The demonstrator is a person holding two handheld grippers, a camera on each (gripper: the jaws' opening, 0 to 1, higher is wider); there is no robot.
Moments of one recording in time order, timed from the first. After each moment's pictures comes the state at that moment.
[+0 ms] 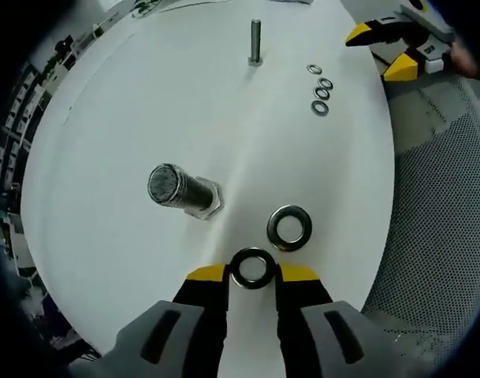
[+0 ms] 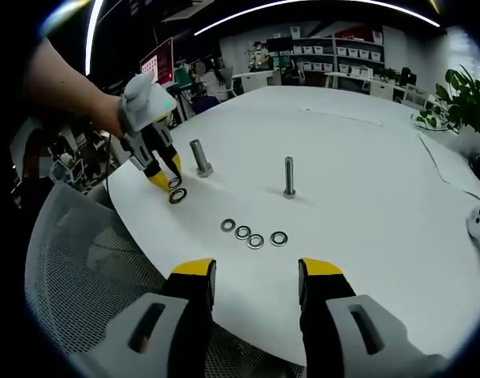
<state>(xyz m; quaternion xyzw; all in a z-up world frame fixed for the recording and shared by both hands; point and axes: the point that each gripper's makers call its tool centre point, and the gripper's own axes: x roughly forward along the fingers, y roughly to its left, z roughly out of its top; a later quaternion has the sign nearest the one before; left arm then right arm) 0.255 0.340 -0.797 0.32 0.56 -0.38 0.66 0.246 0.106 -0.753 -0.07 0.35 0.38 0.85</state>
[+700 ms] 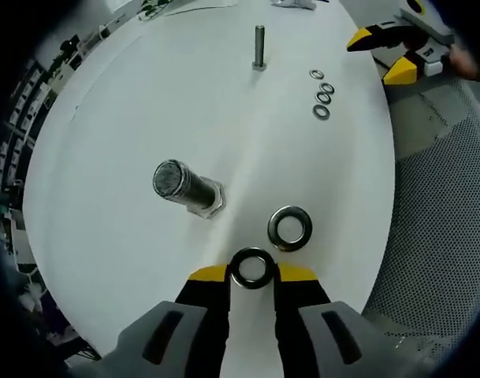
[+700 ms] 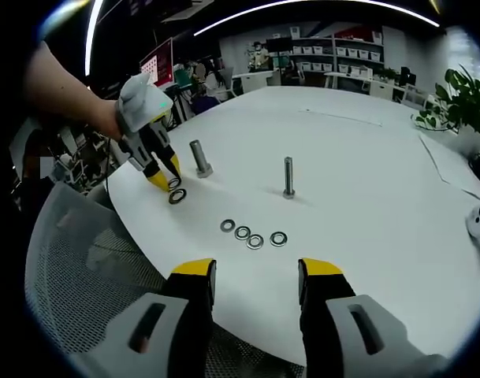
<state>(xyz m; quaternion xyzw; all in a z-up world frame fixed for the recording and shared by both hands) 0.255 0.341 -0.795 0.31 0.55 -0.38 0.68 0.246 0.106 -0.753 -0.07 0.35 0.38 0.85</state>
